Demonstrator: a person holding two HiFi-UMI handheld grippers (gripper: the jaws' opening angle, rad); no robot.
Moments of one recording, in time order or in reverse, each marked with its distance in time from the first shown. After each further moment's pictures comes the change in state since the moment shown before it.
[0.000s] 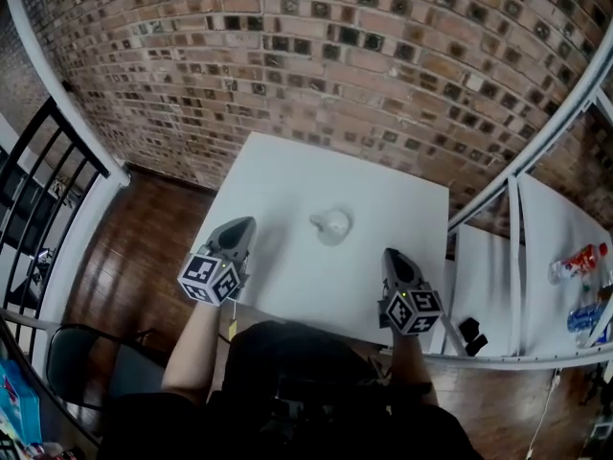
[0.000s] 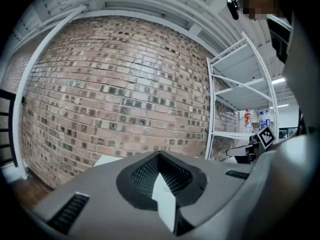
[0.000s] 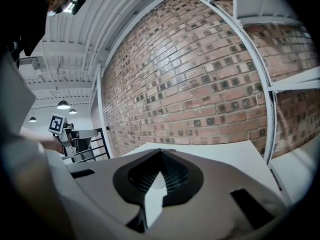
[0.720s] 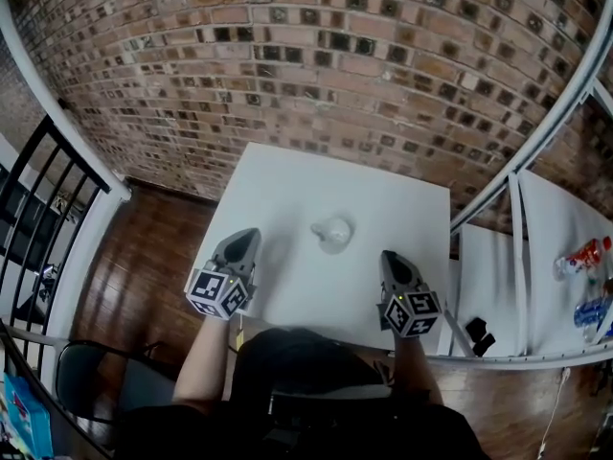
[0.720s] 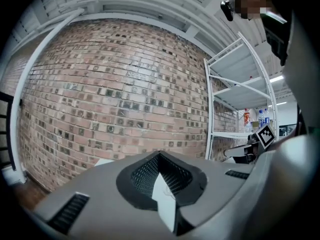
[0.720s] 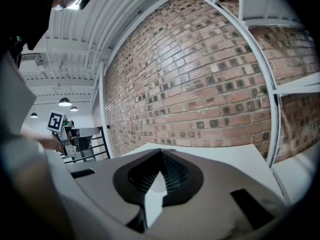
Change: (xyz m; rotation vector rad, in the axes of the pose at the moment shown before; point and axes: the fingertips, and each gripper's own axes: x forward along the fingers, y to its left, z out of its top) left arm 0.007 -0.009 -0.001 0.018 -0.028 -0.007; right arm 0.013 0.005 0.001 -0.029 -0.002 0.009
